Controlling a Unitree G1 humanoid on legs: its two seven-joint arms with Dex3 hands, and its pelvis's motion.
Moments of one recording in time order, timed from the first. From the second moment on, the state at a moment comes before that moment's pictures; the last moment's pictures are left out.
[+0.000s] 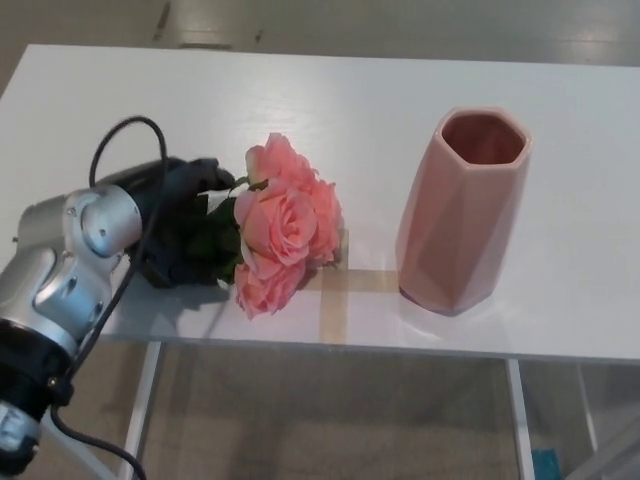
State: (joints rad) left_arm -0.74 0.51 -0.39 0.55 0.51 0.20 -0.44; right_arm -0.16 -0.27 -0.25 1.26 -0.02 -0.19 -0.09
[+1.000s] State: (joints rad) left_arm -0.76 0.49 -0.43 0.58 0.53 0.10 -0.40; right_arm -0.17 -0.27 -0.25 1.26 -0.01 -0.19 -0.09
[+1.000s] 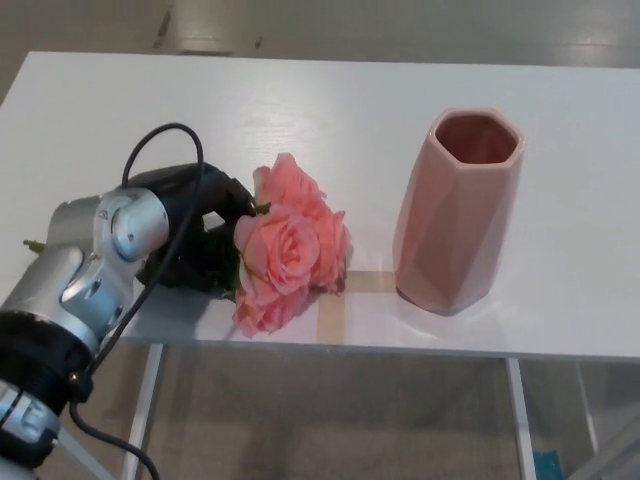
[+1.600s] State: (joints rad) left_arm -0.72 0.48 -0.39 0.60 0.53 0.03 -0.30; right_arm -0.17 -0.27 -0.25 1.26 -0.01 -0.19 -0.09
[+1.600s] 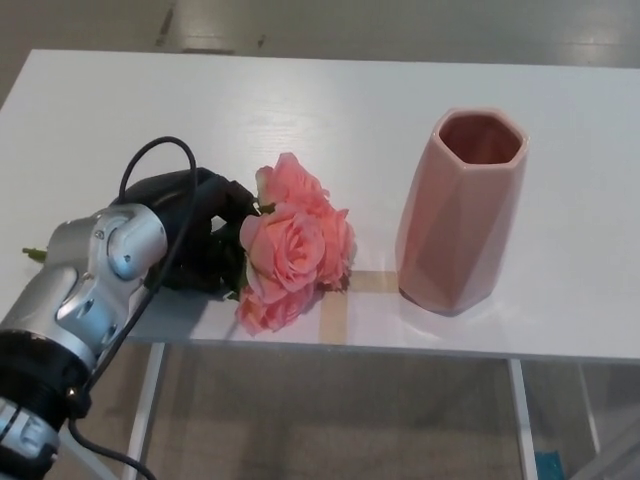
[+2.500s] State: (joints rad) left_arm -0.86 0.44 -0.15 0.61 0.42 -0.02 -0.26; right_arm -0.18 -0.28 -0.25 1.25 -0.01 -0.19 -0.08
